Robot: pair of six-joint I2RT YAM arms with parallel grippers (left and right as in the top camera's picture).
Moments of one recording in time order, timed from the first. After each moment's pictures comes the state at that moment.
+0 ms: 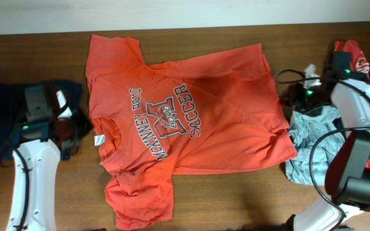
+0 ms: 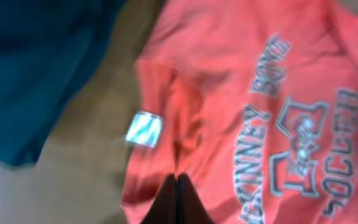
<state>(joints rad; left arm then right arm) 0.20 1.38 1.11 -0.80 0.14 -0.33 -0.26 1.89 1.42 -0.89 -0.34 0.08</state>
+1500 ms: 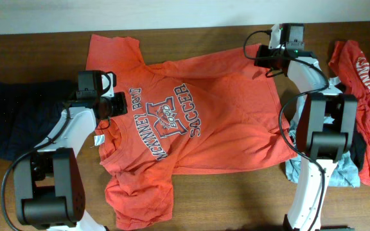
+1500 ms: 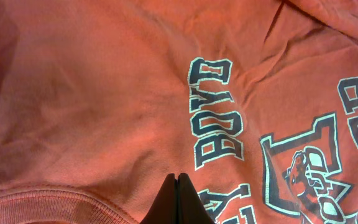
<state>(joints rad) 0.01 1.82 1.12 -0.33 0.21 -0.15 -0.08 2.35 1.81 -0.37 -0.27 0.17</state>
